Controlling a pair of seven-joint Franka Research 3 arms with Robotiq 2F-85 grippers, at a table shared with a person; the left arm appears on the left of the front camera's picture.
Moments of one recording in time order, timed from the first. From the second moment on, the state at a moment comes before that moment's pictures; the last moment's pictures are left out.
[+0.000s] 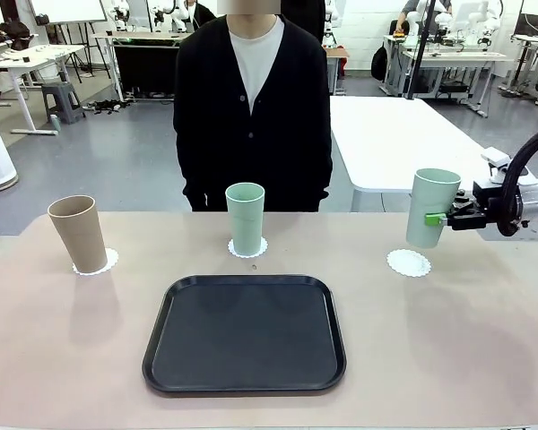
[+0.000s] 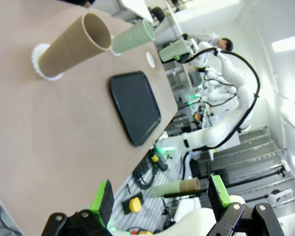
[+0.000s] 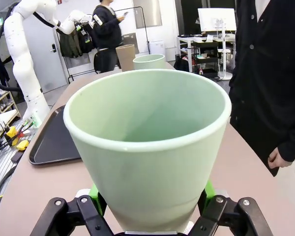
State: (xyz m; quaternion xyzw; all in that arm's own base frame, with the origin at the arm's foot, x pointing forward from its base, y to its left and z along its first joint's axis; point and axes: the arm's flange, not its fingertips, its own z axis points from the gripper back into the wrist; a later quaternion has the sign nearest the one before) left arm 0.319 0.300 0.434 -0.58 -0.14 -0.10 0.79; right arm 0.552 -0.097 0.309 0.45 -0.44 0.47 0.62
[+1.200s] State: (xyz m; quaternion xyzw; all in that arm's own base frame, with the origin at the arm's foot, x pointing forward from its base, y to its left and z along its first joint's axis) left arm 0.319 0.300 0.434 -0.58 -0.14 -0.10 0.79; right arm 0.544 -0.085 0.272 0.46 -0.44 0.52 0.57
